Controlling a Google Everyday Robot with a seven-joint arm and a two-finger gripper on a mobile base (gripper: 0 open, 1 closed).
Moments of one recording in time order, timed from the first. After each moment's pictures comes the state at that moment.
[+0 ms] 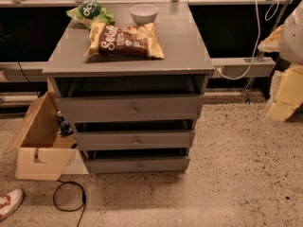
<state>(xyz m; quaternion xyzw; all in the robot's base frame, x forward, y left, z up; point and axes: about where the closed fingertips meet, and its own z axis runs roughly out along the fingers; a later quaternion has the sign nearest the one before) 0.438 -0.217 0.976 -0.60 0.78 -0.03 0.16</state>
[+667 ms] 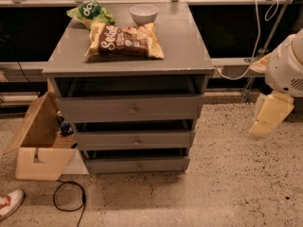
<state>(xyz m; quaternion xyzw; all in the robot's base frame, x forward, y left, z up) 0.453 -0.220 0.918 -0.58 0.79 -0.02 0.19</state>
